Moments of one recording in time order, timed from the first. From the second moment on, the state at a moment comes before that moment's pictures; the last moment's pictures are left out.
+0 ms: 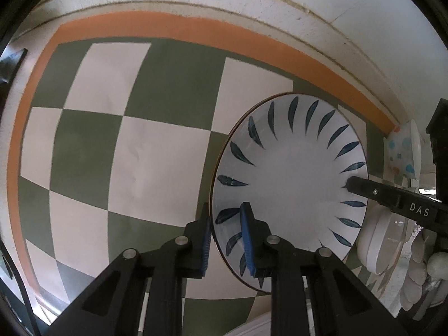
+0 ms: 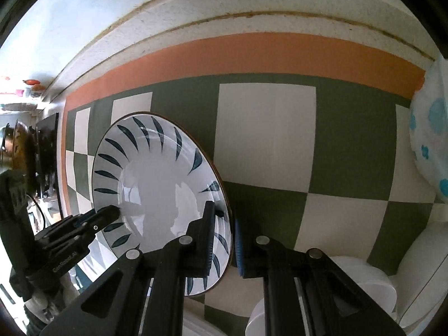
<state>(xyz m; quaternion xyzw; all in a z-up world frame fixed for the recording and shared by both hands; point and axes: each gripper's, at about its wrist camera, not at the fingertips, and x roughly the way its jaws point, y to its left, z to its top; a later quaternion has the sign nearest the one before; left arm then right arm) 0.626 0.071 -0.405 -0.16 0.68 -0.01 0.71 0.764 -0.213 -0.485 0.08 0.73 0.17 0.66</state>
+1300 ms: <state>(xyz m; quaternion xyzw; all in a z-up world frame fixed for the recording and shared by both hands) 0.481 0.030 -0.305 -0.08 0.66 -0.11 0.74 0.531 -0.268 -0.370 0.19 0.64 0.14 0.73</state>
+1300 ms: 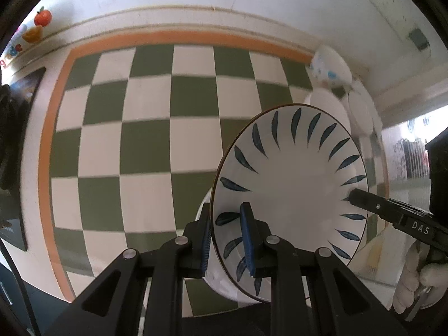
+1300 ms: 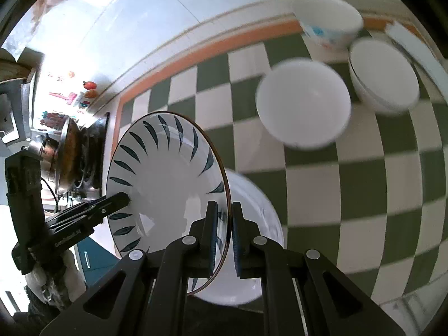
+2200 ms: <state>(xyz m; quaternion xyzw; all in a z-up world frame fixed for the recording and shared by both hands) 0.464 0.007 -0.373 -0.04 0.70 -0.11 0.70 0.485 -0.266 -0.450 0.20 0.68 0.10 0.70</state>
